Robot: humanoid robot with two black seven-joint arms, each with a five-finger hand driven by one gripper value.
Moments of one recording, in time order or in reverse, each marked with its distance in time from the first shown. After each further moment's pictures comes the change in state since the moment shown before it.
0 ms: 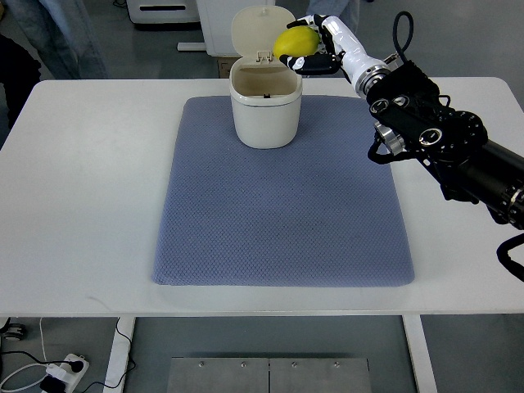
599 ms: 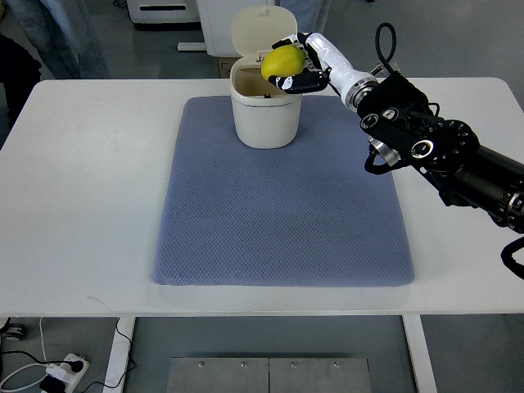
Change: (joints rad) left arm 0.000 0.000 0.000 0.000 0.000 0.000 0.000; right arm 0.000 0.000 -0.071 0.045 -0.007 0.001 0.006
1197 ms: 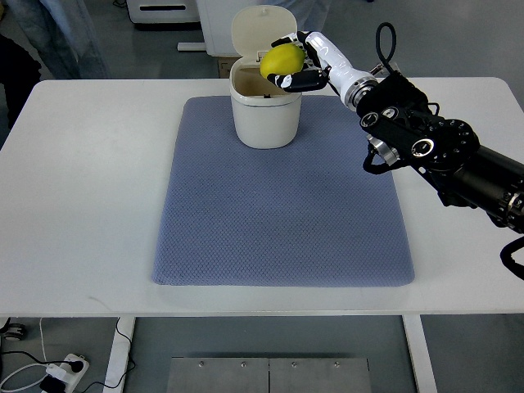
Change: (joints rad) left arm 0.000 0.000 0.000 0.000 0.000 -0.001 0.000; right arm 0.000 0.000 0.011 0.007 0.017 0.001 0.001
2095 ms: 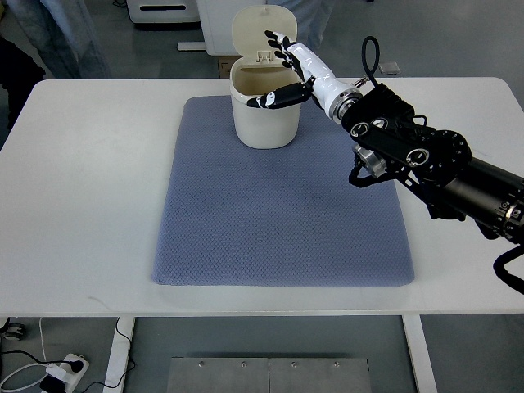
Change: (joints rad) left arm 0.000 0.000 0.000 0.000 0.000 0.001 0.000; right arm -0.051 0.000 0.062 0.124 0.028 0.008 0.001
